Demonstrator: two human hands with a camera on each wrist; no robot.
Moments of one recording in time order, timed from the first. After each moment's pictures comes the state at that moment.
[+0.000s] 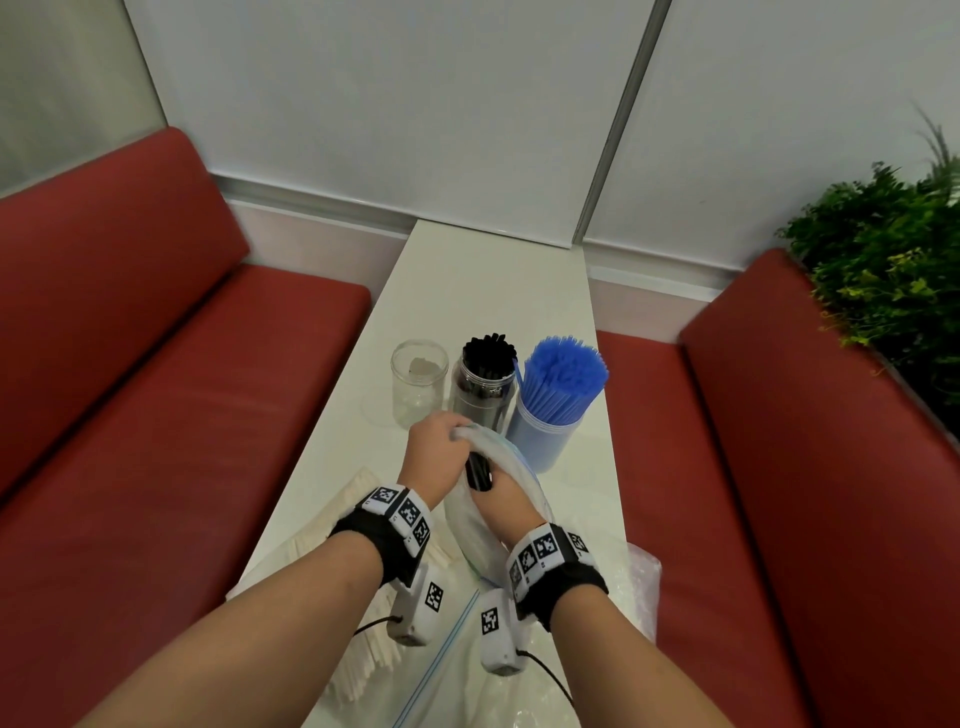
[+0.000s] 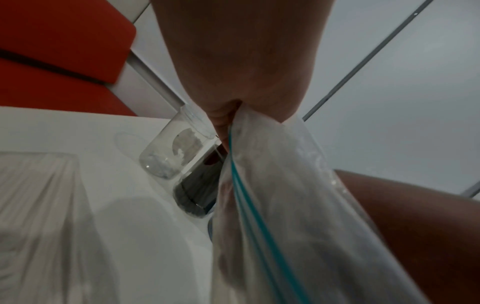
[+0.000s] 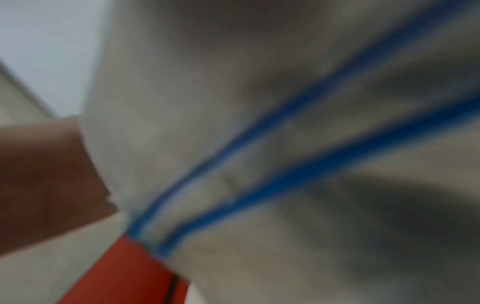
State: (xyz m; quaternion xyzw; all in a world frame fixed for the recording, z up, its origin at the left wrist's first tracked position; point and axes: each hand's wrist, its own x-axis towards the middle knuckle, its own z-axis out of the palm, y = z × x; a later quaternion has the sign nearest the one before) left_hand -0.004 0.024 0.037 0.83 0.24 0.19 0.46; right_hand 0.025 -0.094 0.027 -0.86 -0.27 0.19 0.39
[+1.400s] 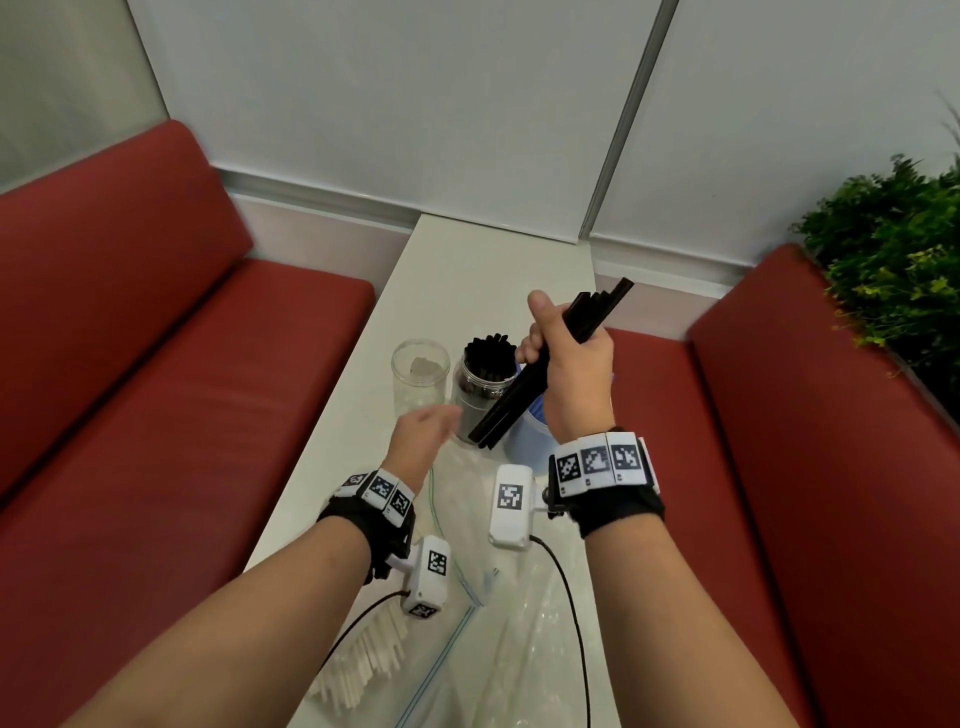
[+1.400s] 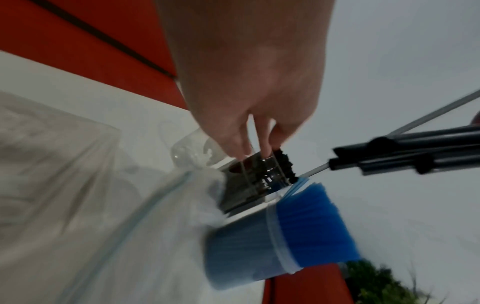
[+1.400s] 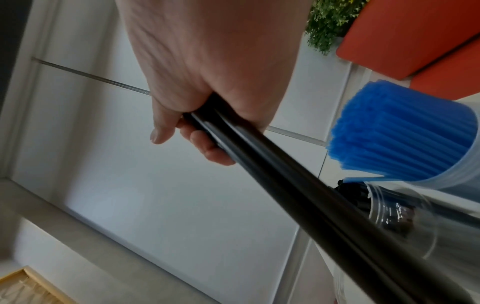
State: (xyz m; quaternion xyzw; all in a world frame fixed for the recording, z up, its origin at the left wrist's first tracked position) left_hand 0.006 0.051 0.033 0.57 0.35 0.11 0.74; right_hand 0.095 -0.070 0.164 -0.53 -0.16 0.14 0.82
